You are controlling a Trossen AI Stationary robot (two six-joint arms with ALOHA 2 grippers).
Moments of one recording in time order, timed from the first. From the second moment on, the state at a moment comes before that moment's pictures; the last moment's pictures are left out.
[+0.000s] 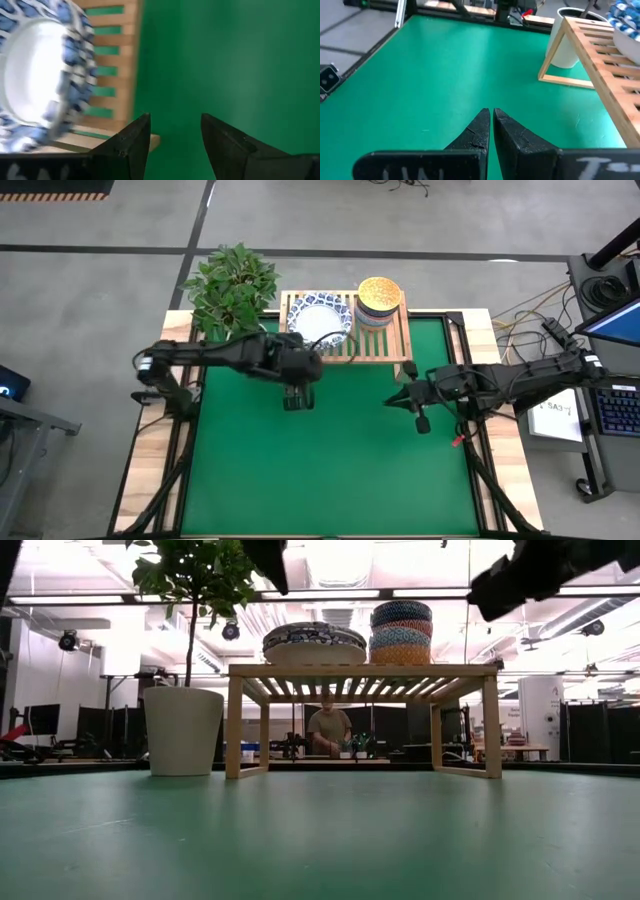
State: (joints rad) left arm -0.06 1.75 1.88 -1.29 -0.33 -0.04; right arm 0.12 0.78 0.55 -0.16 -0.01 -0.09
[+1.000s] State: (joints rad) left arm -0.34 0.72 0.51 -0.13 -0.41 -0.23; right arm 0.12 0.18 0.25 -0.05 -0.01 -0.12
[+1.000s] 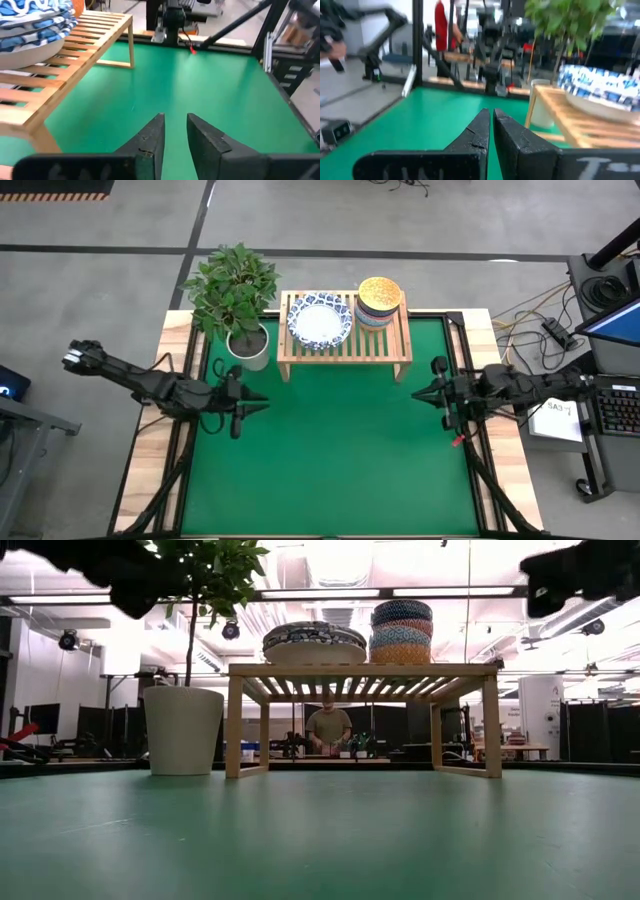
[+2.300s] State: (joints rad) left arm -0.34 0.08 0.01 0.15 -0.44 -0.09; right arm 0.12 0.00 0.23 -0.21 0.04 -0.13
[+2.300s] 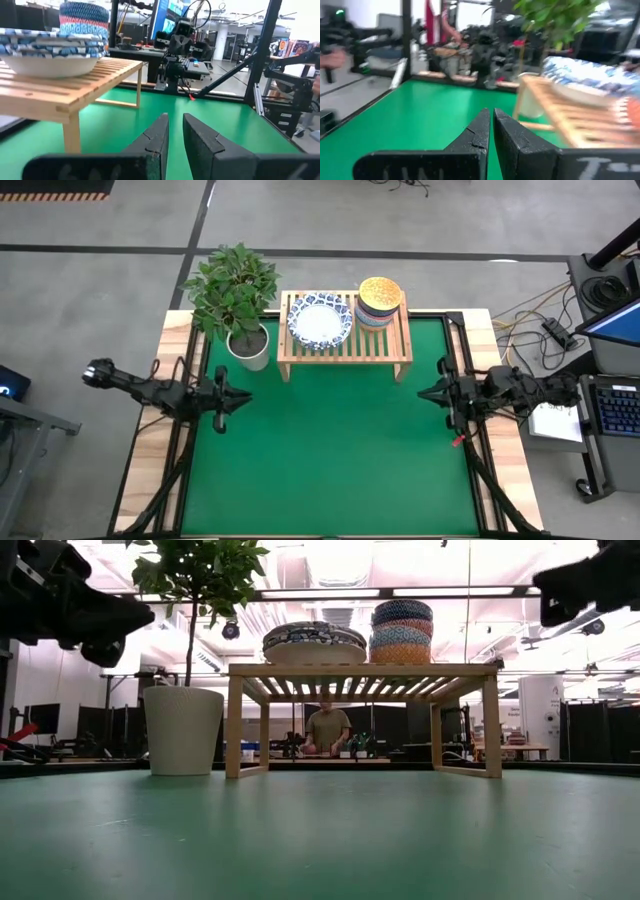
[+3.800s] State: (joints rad) left arm -0.34 0.01 0.05 -0.04 -0.53 -0.18; right arm 0.11 0.03 0.01 0.02 0.07 0.10
